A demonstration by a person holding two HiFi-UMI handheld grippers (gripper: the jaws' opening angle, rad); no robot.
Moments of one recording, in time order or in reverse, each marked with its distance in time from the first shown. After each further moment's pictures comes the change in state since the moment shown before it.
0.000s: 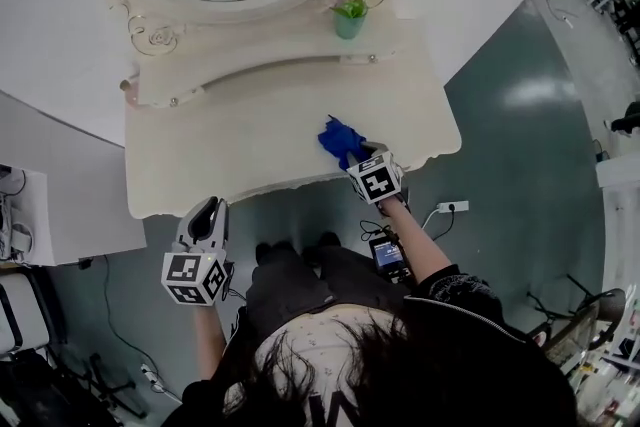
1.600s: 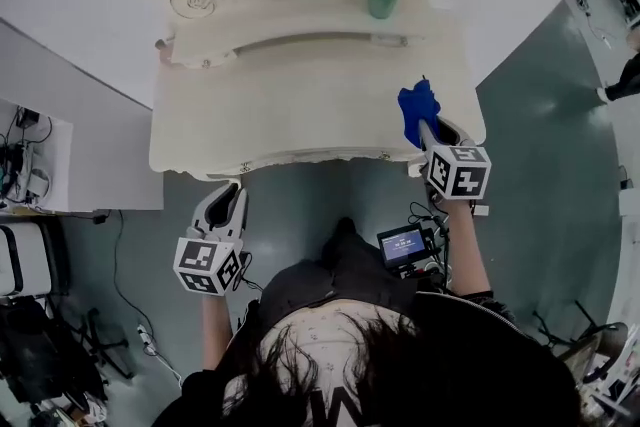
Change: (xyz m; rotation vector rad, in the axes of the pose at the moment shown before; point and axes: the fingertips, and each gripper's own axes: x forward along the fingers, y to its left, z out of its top) left arm -0.048 -0.050 -0.017 0.032 0.005 0.049; right arm -0.141 -0.080 0.037 0.245 -0.316 -0.061
